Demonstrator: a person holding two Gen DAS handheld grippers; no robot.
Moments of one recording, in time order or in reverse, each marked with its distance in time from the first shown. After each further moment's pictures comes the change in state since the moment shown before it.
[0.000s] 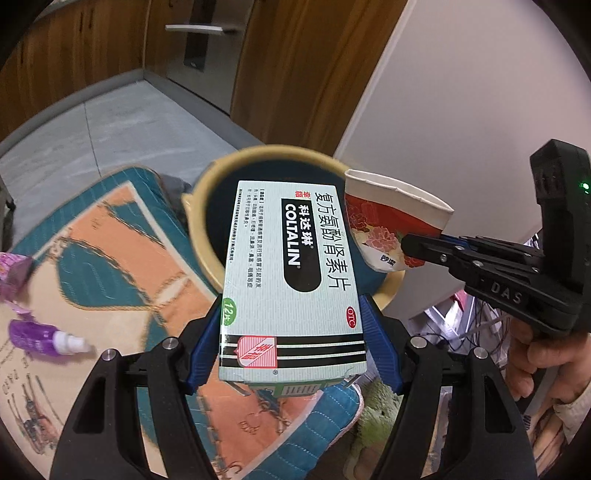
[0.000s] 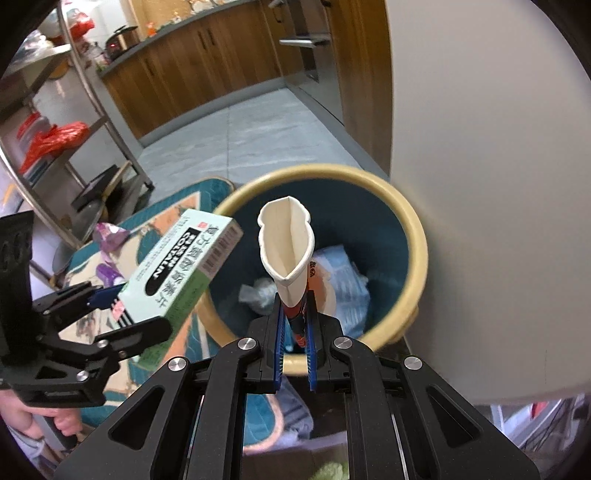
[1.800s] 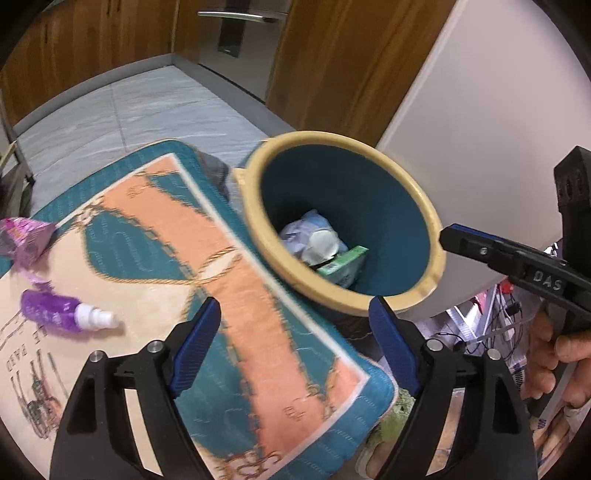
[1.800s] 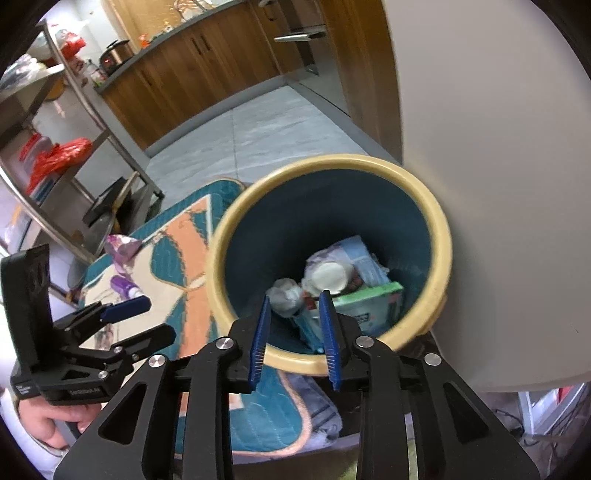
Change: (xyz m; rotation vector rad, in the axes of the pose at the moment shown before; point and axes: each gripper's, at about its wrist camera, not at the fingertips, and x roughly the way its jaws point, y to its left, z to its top) left arm -0.010 0.038 -0.017 -0.078 0.005 0.088; right arm 0.009 0.007 0.003 0.068 0.002 0.081
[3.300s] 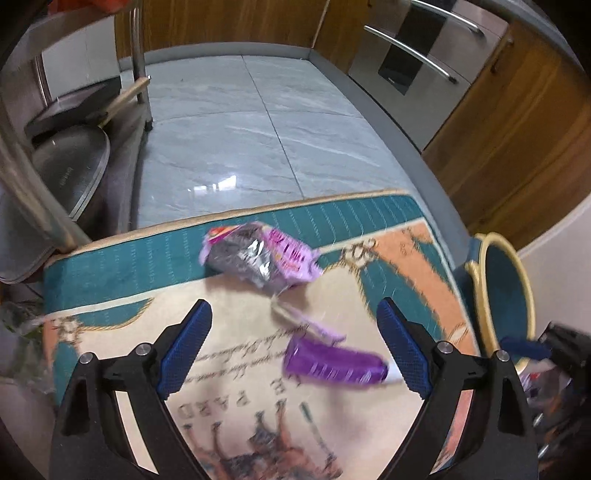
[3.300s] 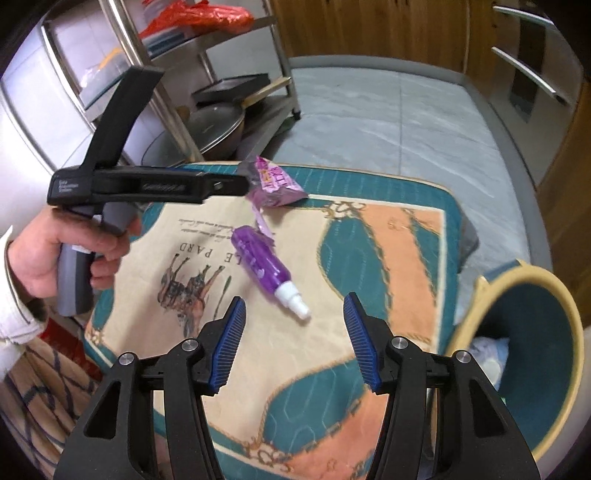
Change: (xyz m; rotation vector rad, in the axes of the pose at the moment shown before) left arm -0.066 0.261 0.031 -0.346 -0.019 0.195; right arm 0.095 0.238 0.030 -0.561 0.240 0.230
